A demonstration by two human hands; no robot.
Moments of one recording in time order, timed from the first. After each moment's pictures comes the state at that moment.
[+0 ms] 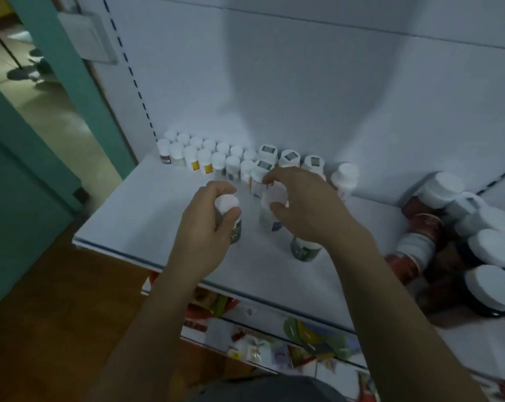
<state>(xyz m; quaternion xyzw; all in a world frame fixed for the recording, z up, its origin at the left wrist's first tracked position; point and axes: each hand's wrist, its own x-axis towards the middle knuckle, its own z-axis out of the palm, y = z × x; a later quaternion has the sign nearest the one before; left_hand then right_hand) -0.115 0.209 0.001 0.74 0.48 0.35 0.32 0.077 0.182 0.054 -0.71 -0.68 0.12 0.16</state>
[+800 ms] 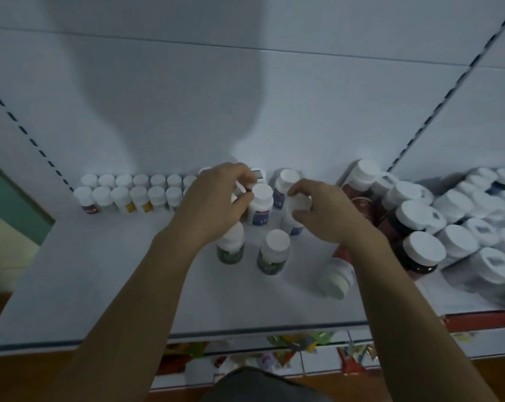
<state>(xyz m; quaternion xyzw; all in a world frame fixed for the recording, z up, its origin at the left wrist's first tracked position) -0.029 0.278 0.056 0.89 0.26 0.25 0.27 0.158 0.147 0.049 -0.85 -0.49 0.12 0.16</state>
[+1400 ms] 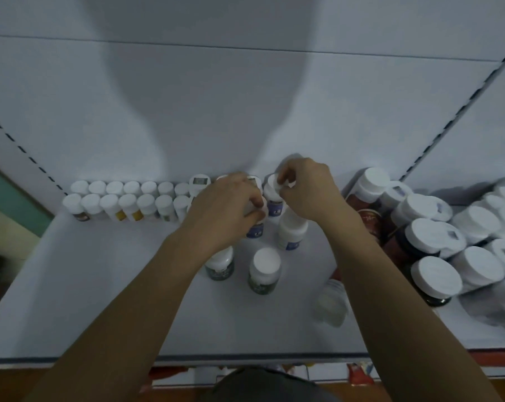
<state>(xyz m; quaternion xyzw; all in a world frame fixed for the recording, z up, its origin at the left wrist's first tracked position) 0.017 0.280 0.047 0.93 0.27 0.15 0.17 0.192 0.212 0.044 -0.83 -0.50 0.08 0.25</state>
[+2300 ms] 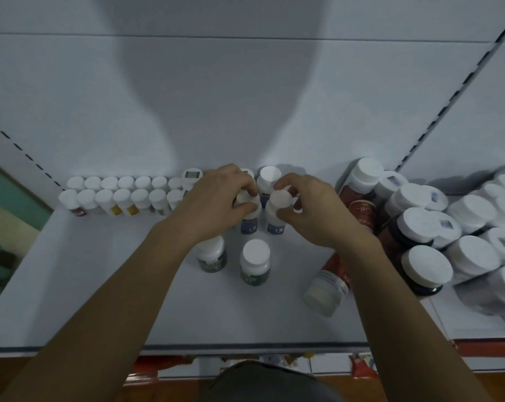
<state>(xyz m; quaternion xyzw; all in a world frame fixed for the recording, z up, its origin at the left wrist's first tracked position) 0.019 0.288 0.040 0.94 0.24 0.15 0.19 0.190 0.158 0.028 -0.78 -0.56 0.13 0.25</state>
